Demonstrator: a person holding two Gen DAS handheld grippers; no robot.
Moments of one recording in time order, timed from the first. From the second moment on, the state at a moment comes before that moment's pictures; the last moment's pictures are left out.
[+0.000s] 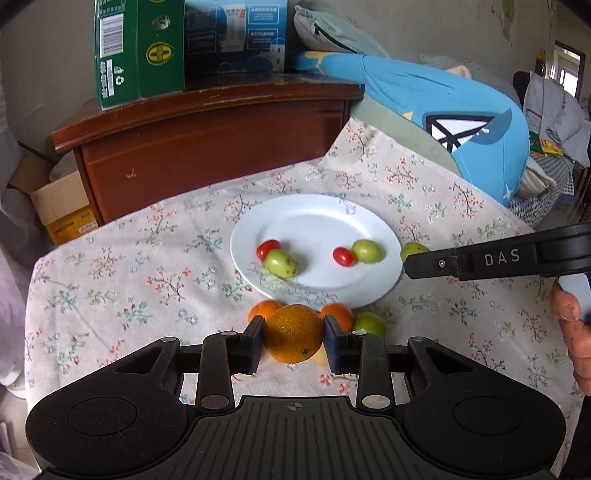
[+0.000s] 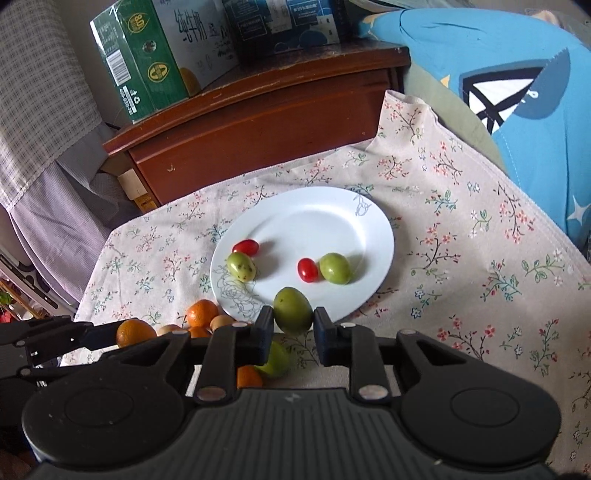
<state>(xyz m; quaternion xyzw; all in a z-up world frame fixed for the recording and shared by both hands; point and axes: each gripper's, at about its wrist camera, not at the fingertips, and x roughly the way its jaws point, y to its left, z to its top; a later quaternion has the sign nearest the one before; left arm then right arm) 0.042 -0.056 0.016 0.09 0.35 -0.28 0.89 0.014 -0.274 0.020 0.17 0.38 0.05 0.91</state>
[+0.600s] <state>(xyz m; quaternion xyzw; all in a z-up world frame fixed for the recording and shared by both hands) 0.117 -0.079 0.048 0.06 0.32 -0.29 0.90 0.065 -0.303 0.038 0.19 0.33 0.05 0.92</state>
